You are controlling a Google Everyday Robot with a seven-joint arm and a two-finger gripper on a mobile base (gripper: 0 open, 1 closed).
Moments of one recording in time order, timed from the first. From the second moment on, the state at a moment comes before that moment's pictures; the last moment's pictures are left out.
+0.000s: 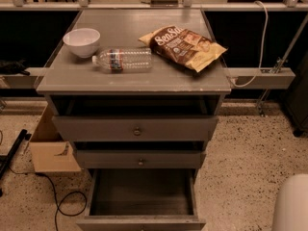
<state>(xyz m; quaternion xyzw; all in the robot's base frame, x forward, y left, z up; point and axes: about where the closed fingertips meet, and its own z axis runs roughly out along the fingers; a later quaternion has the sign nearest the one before) 0.338 -0.109 0.195 -0.64 0.72 0.00 0.27</state>
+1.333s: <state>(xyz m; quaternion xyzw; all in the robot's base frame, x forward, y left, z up) 0.323 -0.080 0.146 -0.65 0.72 0.02 0.23</state>
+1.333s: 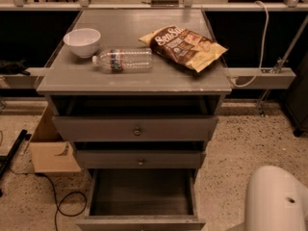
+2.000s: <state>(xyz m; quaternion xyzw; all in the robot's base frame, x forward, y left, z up) 0.366 -0.072 0.141 -0.65 0.72 -0.02 0.24</state>
